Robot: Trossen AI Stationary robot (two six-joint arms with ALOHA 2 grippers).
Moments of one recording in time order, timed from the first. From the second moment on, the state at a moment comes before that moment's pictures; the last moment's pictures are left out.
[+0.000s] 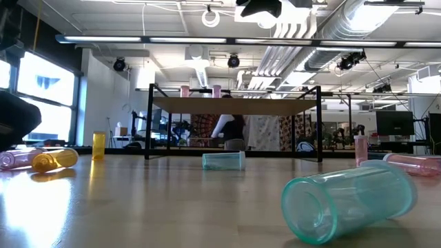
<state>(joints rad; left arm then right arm) -0.72 1.64 0.53 0.30 -0.17 -0.63 -0.16 1.57 1.75 -0.90 -0.03 0.16</state>
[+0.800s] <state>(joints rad) -0.81 1.64 0.53 0.25 -0.38 -0.71 -0.16 1.57 1.75 -0.90 -0.03 0.16</state>
